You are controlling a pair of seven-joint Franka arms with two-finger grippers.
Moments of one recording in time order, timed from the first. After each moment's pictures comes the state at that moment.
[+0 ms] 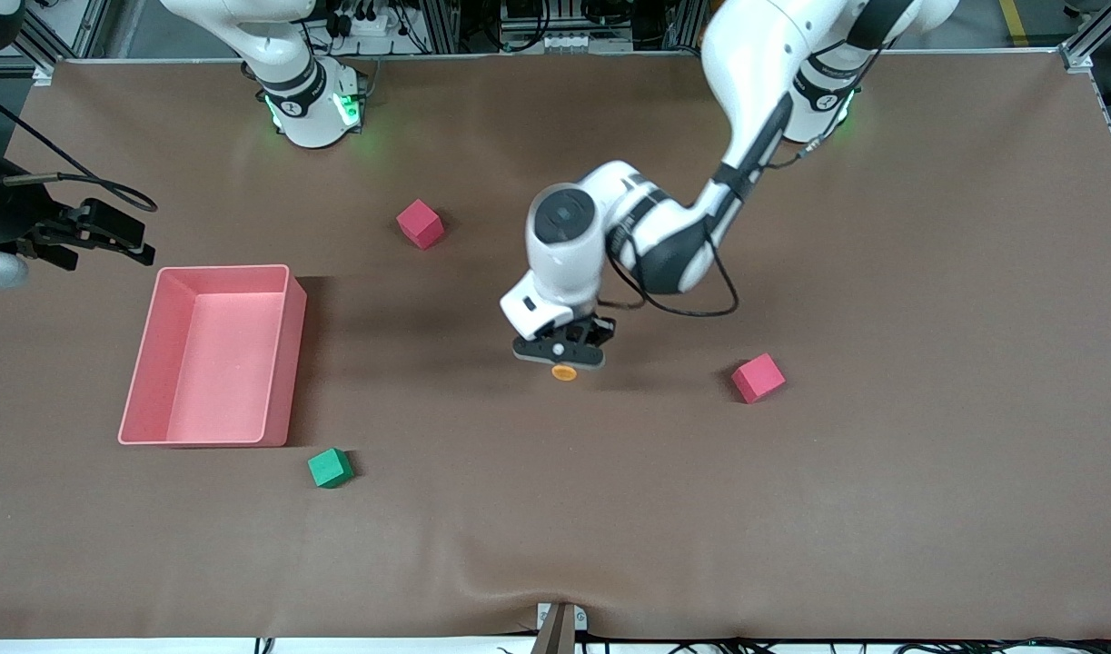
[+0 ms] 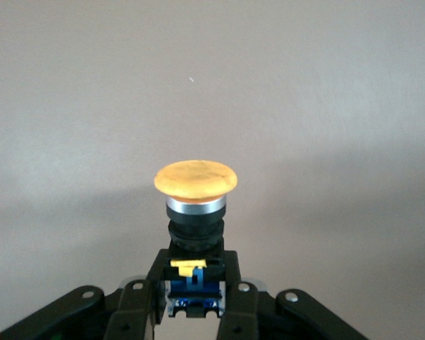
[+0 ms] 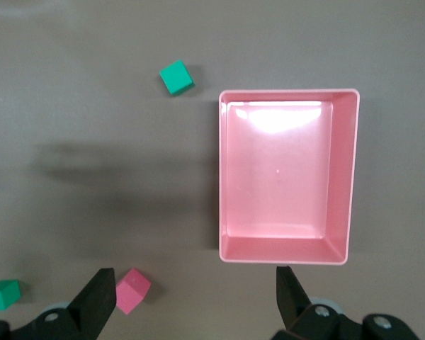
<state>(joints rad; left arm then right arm) -0.71 0.74 -0.11 -1.29 0.22 2.09 -0.80 -0.04 0.07 0.06 -1.46 0.07 1.48 0.01</state>
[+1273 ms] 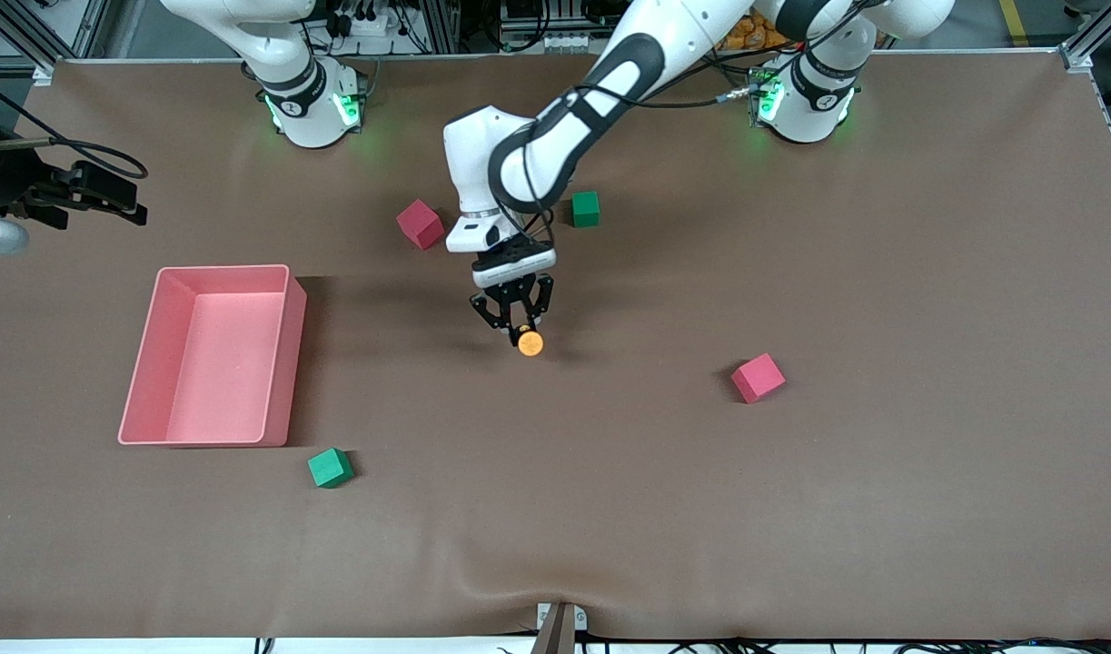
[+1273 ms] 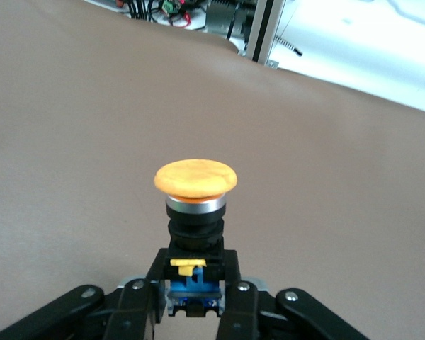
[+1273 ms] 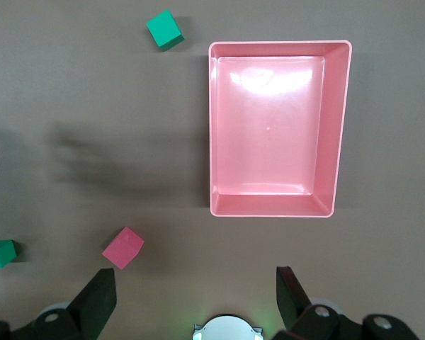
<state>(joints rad) -0.95 0.83 -0.11 -1.37 1.14 2.16 -2.14 -0.04 0.05 0.06 -1.43 0.05 1.35 0.01</state>
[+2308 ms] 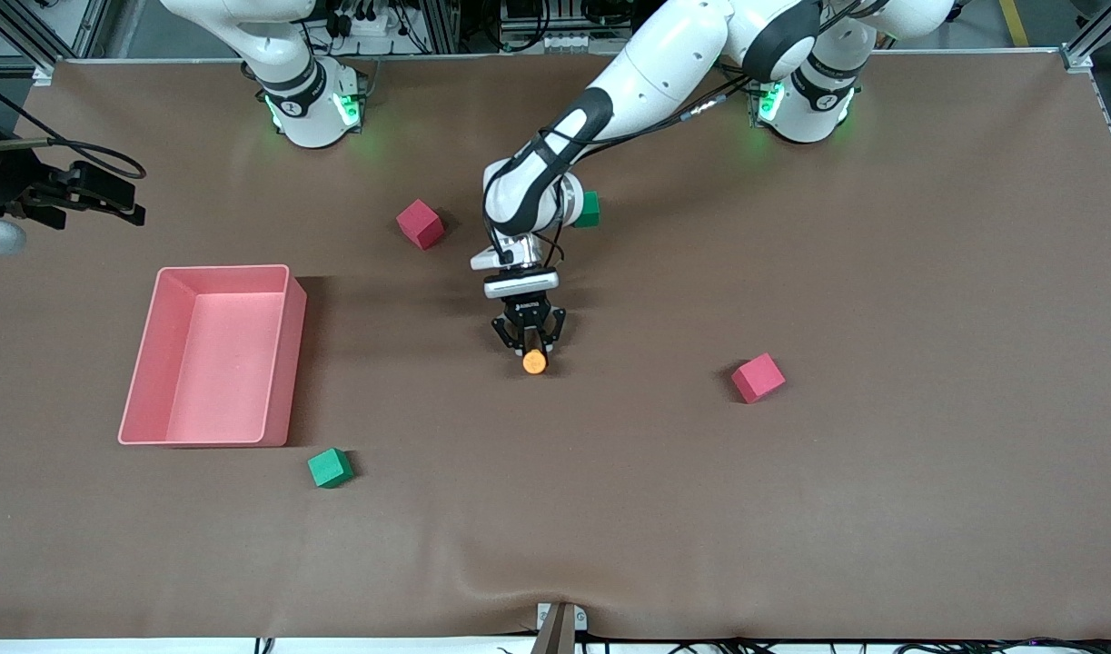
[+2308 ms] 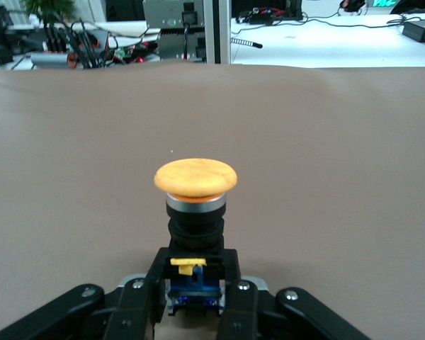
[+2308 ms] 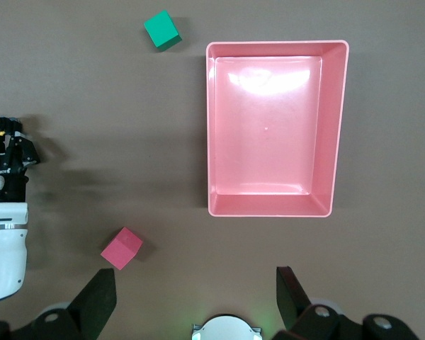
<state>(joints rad) -0.97 1.03 -0.08 -1.40 1.59 2.14 -2.27 -0.04 0.05 0.06 -1.43 0.05 1.35 0.01</state>
